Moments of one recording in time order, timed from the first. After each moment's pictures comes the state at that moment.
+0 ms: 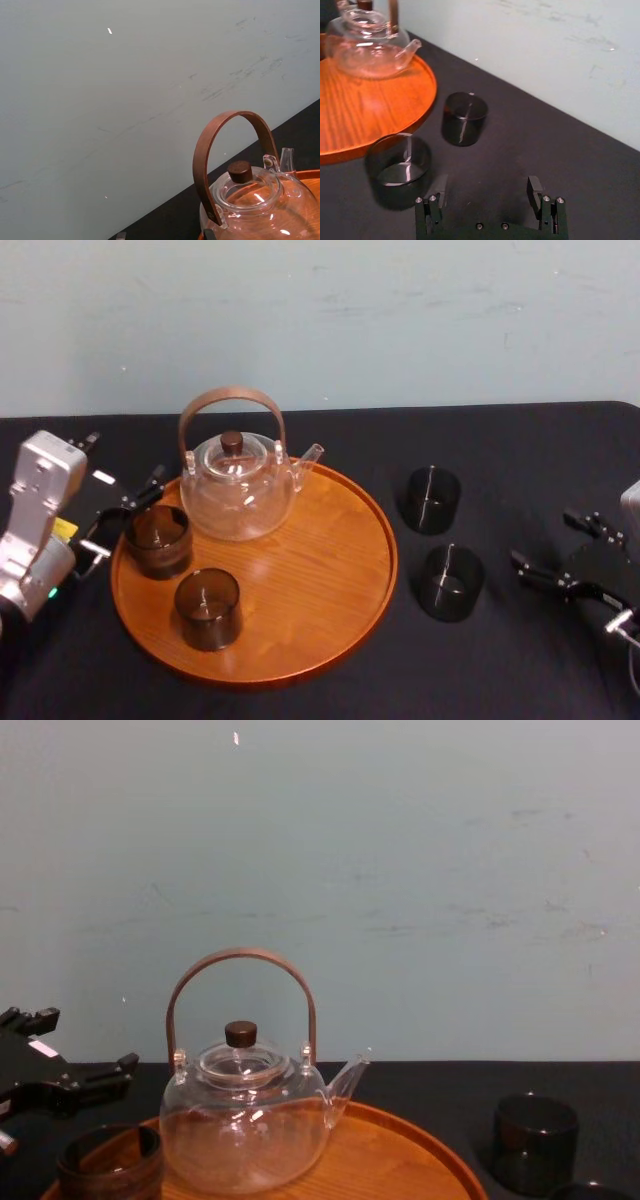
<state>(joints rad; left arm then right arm) -0.20 0.60 0.45 -1.41 -0.25 -0.12 0.03 -0.12 0.78 -0.26 -1.73 0.38 0.10 0.18</state>
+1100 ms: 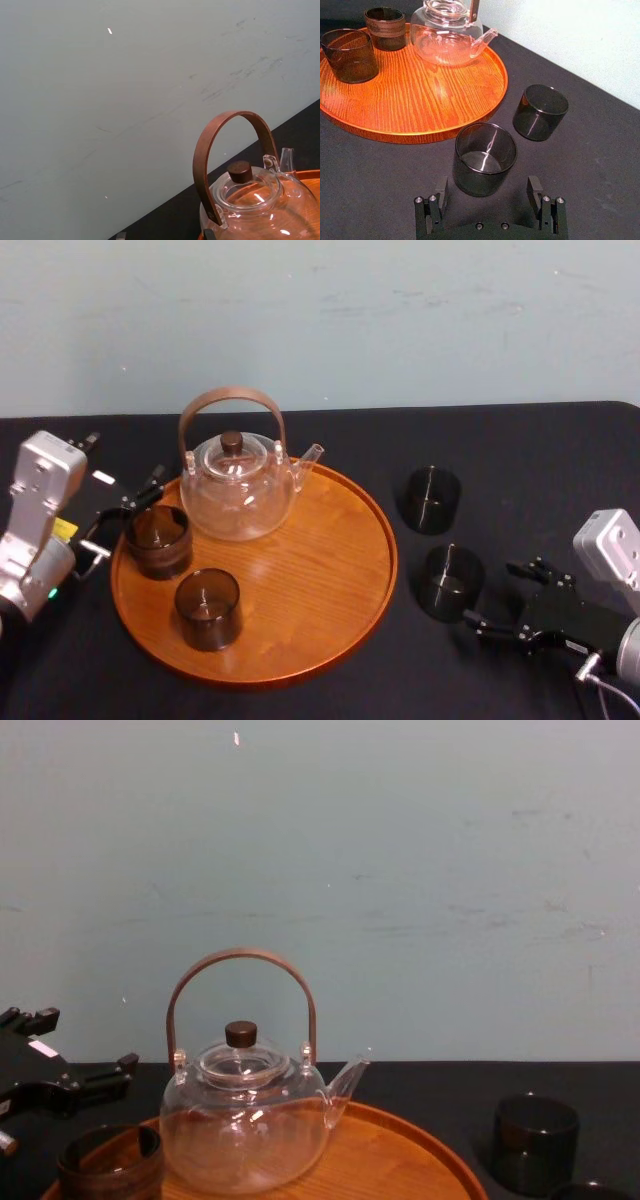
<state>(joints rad) -0.20 0.60 0.45 -1.41 -0.25 -0.12 0.03 -0.14 0.75 -0.27 -1.77 0.33 0.17 0.38</state>
